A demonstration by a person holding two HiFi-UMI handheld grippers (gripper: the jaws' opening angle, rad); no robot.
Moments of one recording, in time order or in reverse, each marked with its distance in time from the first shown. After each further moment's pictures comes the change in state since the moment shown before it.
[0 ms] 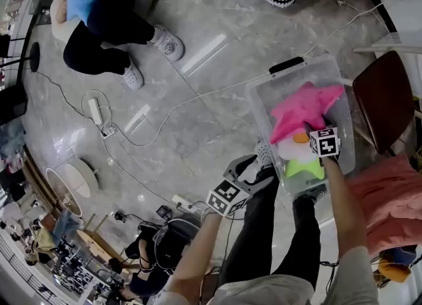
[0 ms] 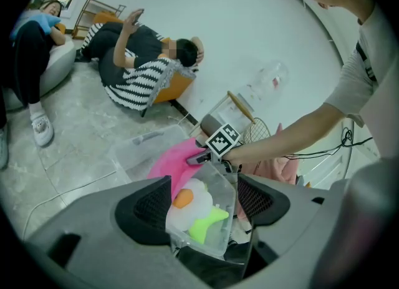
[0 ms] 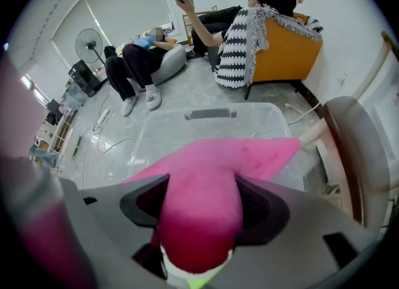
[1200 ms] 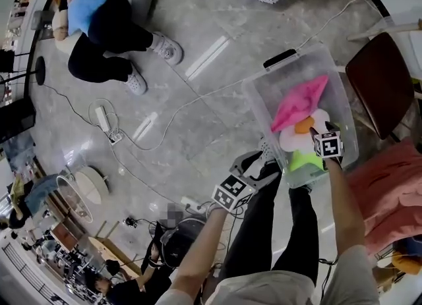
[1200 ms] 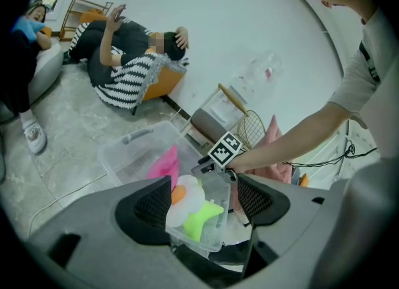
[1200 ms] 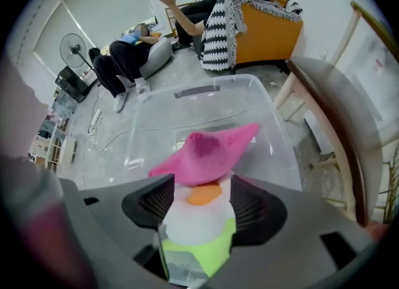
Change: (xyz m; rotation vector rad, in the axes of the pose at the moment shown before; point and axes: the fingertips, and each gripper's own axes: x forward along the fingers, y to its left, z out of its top) left arm 0.012 -0.034 -0.006 0.055 0.056 -0.030; right arm -0.020 -0.011 -0.087 0.117 0.082 -0.030
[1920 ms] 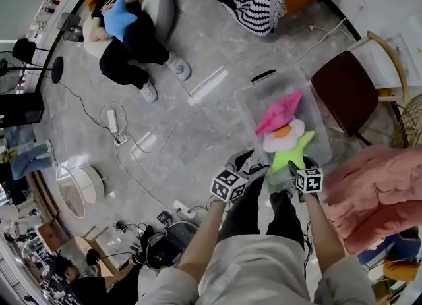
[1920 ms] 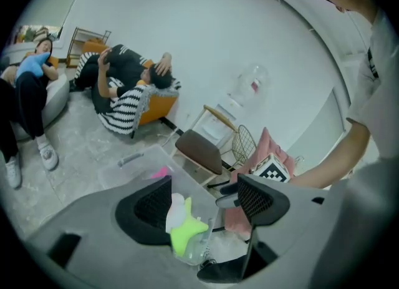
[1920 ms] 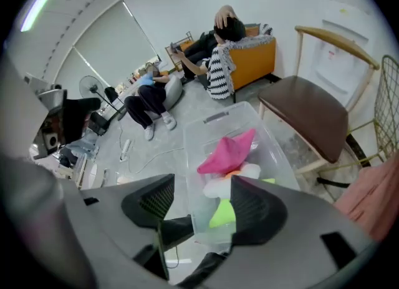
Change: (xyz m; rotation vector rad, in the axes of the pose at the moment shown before) left arm -0.054 -0.129 0.042 0.057 -0.139 0.089; right arm -0.211 0.081 -0.079 0.155 -0.202 0.156
